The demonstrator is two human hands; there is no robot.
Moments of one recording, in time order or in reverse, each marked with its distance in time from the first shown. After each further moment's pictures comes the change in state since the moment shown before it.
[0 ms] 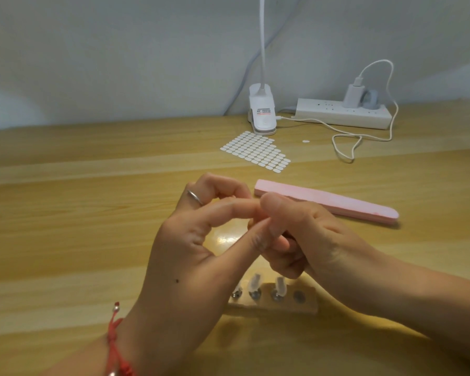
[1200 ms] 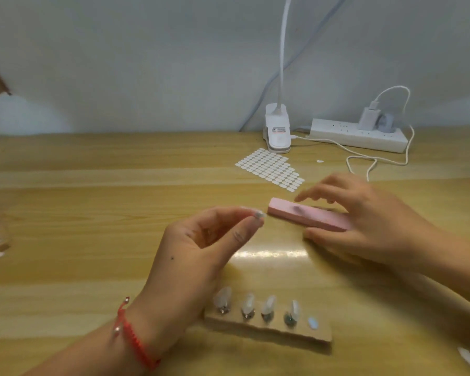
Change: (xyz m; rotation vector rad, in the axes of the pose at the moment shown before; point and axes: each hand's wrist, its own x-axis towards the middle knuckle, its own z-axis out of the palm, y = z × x) left_hand 0.007 -0.019 -0.010 -0.406 0.079 -0.402; right_hand 0.007 0.004 -0.092 -1.334 0.265 -0.005
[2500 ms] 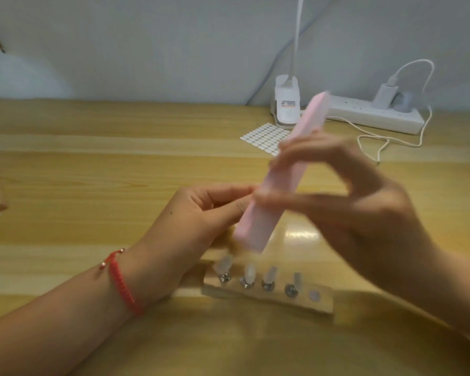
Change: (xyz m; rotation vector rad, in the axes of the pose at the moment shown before) left_hand 0.006 -0.002 -0.009 -0.064 -0.187 -0.158; right_hand -0.007 -0.056 0.013 0.172 0.497 -0.582
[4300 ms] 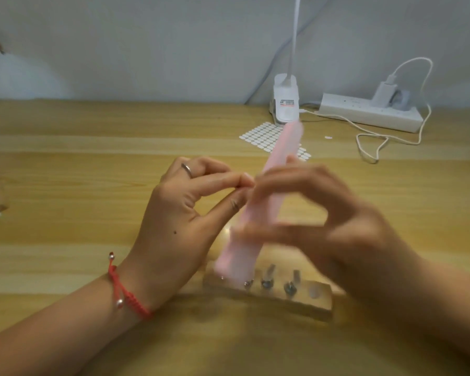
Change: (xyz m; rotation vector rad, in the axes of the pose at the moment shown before) left_hand 0.001 -0.006 -0.005 0.709 0.261 0.616; right_hand -0.008 -0.014 0.009 0.058 -0.102 -0.043
